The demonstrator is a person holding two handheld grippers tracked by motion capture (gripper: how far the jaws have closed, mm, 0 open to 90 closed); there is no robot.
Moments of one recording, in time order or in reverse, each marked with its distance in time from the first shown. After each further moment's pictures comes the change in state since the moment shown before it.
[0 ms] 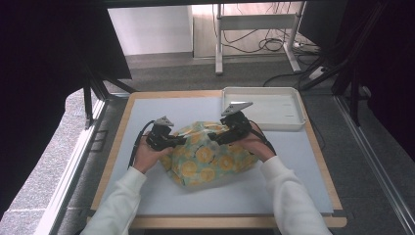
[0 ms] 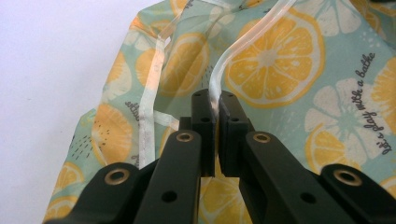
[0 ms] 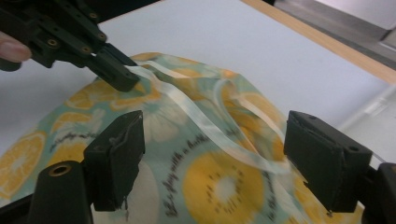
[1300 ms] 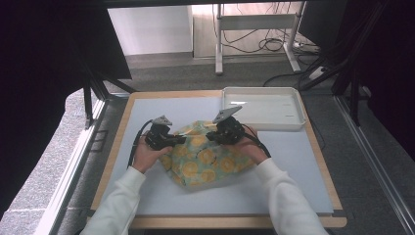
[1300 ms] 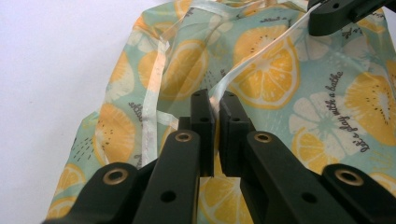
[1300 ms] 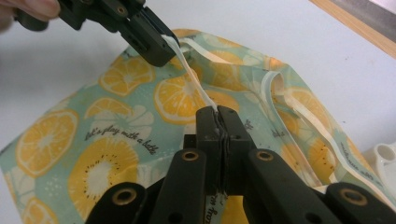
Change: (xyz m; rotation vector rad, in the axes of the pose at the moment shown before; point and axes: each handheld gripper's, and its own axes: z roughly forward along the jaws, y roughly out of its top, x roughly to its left) left arm 0.001 0.000 -0.004 -0.023 -0.015 -0.016; right arm 0.014 -0.002 0.013 0.066 0.079 -0.096
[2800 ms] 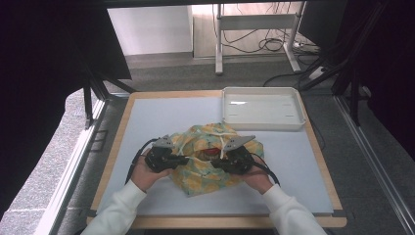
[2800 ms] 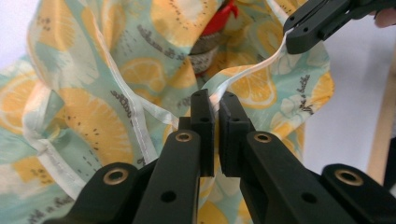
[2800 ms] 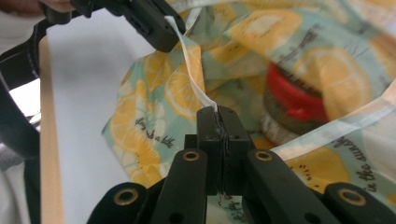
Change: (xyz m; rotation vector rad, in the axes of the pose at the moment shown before) left arm -0.056 -0.036 -0.017 0.043 -0.075 0.104; right arm 0.057 -0.064 -0.019 -0.044 0.080 0.103
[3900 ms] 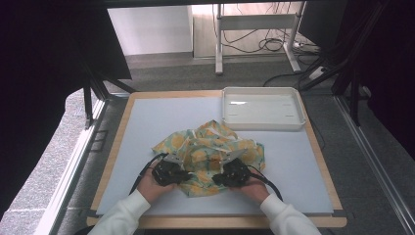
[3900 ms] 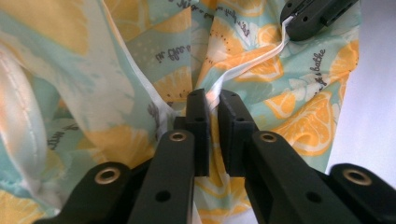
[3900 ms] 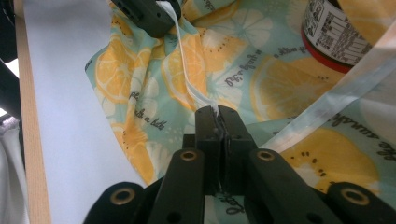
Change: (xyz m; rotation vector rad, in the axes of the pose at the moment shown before) left arm -0.009 -0.033 0.038 0.141 -0.003 0.007; right arm 0.004 -0.039 0.030 0.157 0.022 0.064
